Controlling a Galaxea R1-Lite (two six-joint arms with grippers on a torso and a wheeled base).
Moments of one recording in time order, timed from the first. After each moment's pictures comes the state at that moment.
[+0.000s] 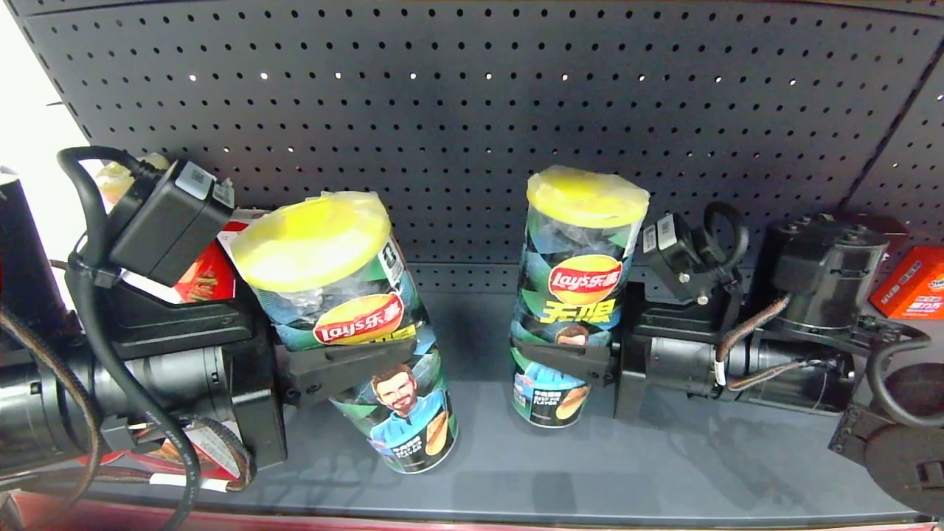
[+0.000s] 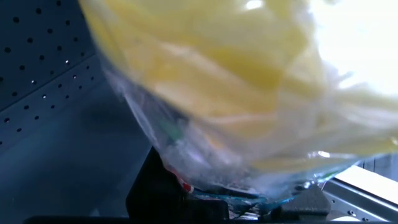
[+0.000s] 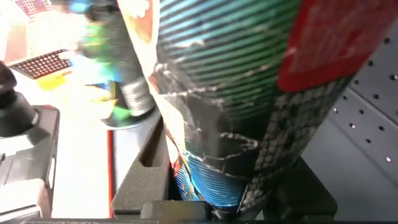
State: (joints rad) left arm -0.50 1.30 -0.71 -0.44 -0.53 0.08; right arm 0.65 1.67 -0.78 -0.84 0.58 -0.17
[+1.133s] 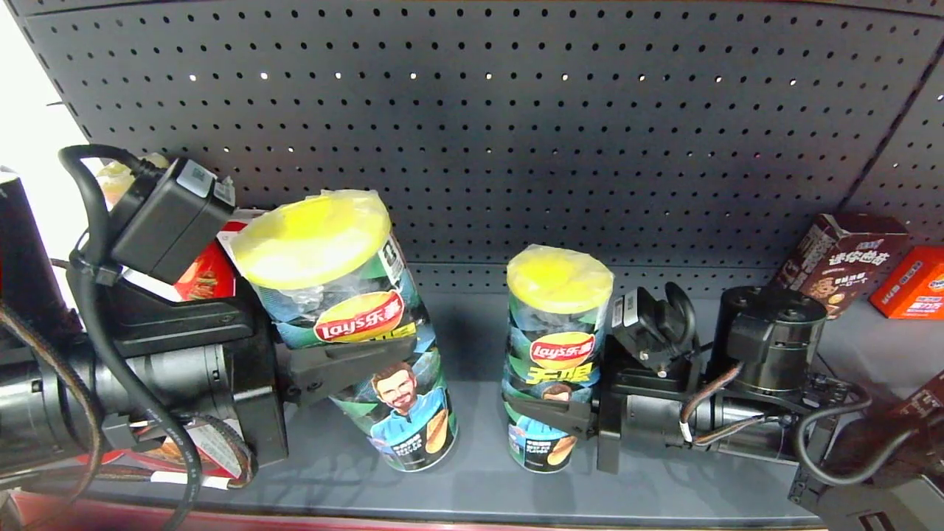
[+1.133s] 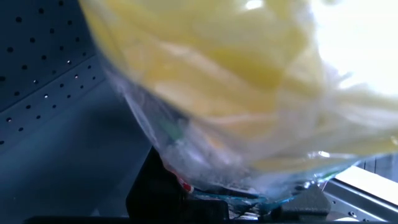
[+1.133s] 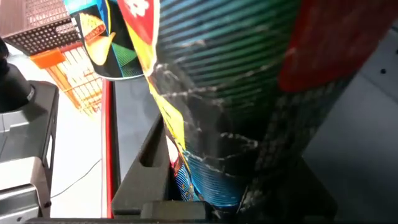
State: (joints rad) left arm -0.50 1.31 -0.71 -0.44 -0.53 0.08; right arm 0.67 1.78 -0.64 -1.03 0.57 -0.19
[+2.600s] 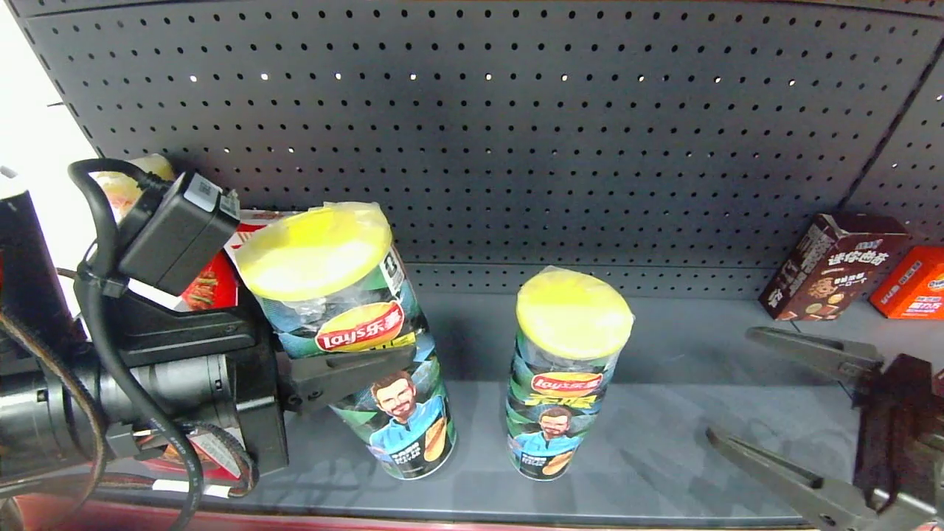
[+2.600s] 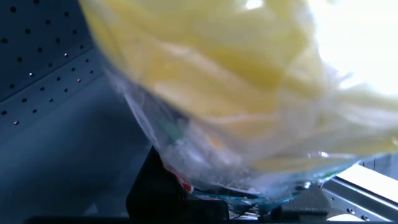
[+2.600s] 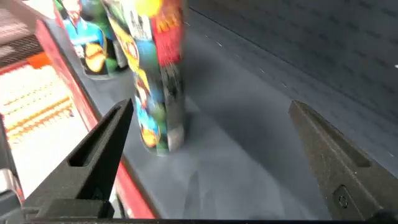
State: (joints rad) left arm -0.50 1.31 -0.69 -0.45 -0.53 0.08; right arm 0.61 1.08 -0.30 -0.82 0.23 -0.19
